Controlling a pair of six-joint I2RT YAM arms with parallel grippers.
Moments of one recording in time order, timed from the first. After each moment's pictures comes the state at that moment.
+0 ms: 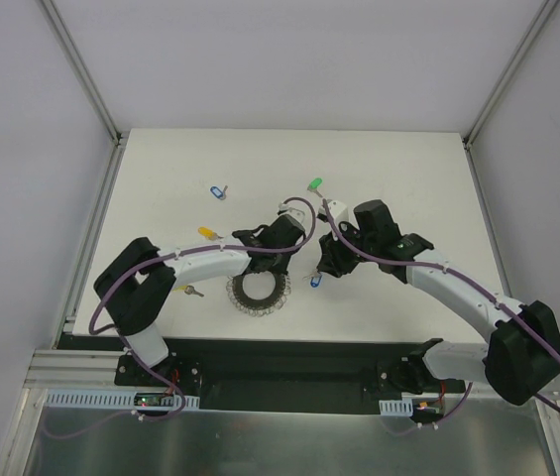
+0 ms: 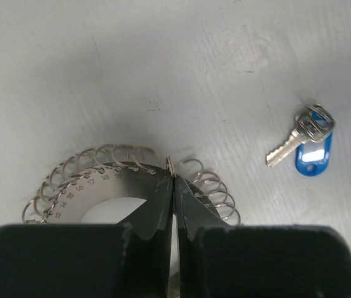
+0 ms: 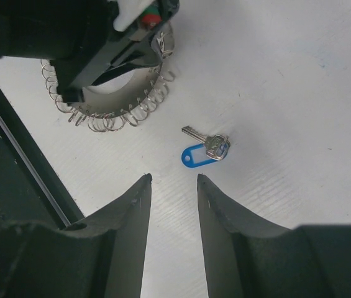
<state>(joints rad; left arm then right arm) -0.89 1.73 1.06 -0.35 -0.26 -0.43 0.59 1.25 0.84 -0.38 -0.40 -0.09</state>
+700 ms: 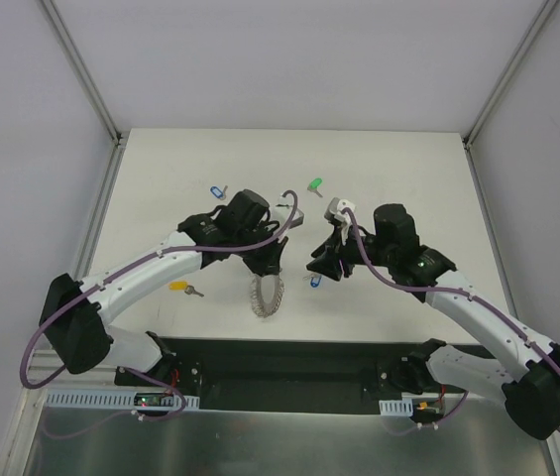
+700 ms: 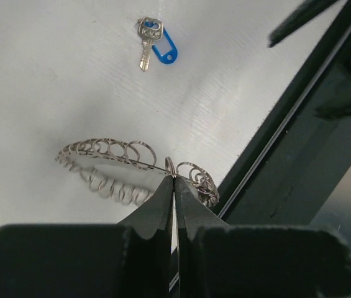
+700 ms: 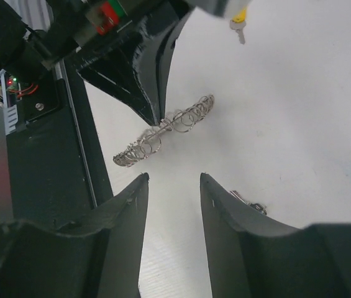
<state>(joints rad) -0.79 1.39 1.10 -0.63 0.33 -0.07 0.62 1.04 0.78 -0.21 -0.63 -0.09</state>
